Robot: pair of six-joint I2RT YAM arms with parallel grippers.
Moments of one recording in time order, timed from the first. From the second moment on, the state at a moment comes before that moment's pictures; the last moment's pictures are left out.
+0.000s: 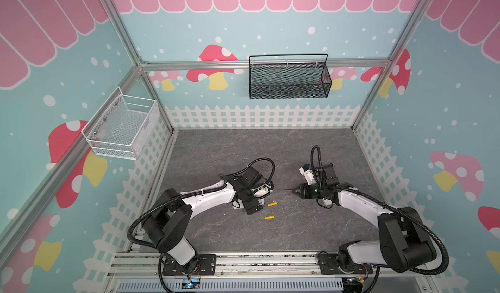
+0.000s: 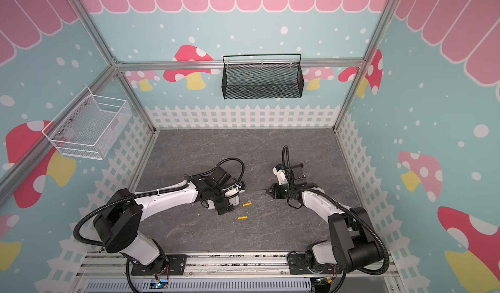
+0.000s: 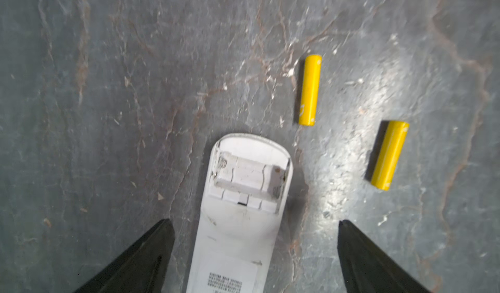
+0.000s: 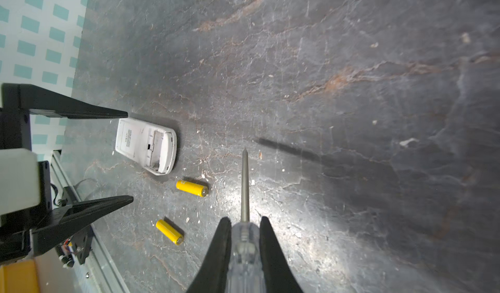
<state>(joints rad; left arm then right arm) -0.73 1.62 0.97 -0.54 0.08 0.46 0.28 1.36 0.65 -0.22 -0.49 0.25</state>
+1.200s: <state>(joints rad) -0.62 1.73 0.98 -0.44 0.04 0.45 0.28 1.43 0.47 0.23 0.03 0.38</state>
